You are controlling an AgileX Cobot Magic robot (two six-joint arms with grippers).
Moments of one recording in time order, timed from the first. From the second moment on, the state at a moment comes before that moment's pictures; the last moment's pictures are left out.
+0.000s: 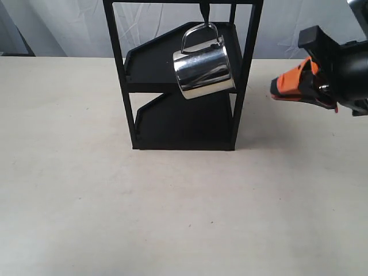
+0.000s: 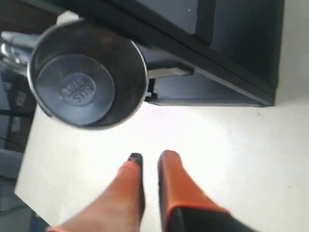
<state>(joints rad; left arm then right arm) -0.17 0.00 0.00 0.07 0.13 -0.01 0.01 1.28 -0.84 1.08 0.90 -0.52</state>
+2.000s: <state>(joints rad) -0.17 0.00 0.00 0.07 0.13 -0.01 0.06 0.01 0.00 0.96 0.17 -0.68</state>
